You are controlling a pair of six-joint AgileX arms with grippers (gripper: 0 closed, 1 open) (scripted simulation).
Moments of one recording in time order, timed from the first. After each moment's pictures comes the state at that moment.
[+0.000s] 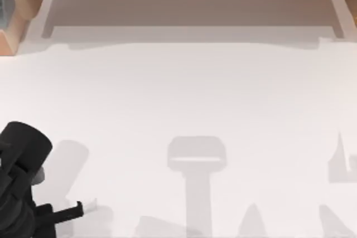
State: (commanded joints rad) left arm -0.35 1.28 0.47 -0.76 0.00 -0.64; right arm 0.00 0.00 0.00 0.00 0.00 0.00
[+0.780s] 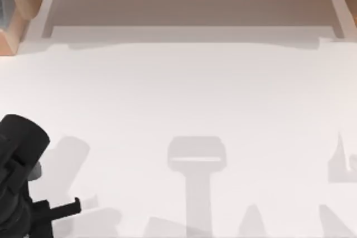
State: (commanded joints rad) left arm -0.36 1.24 0.52 -0.85 0.00 -0.64; right arm 0.00 0.00 0.00 0.00 0.00 0.00
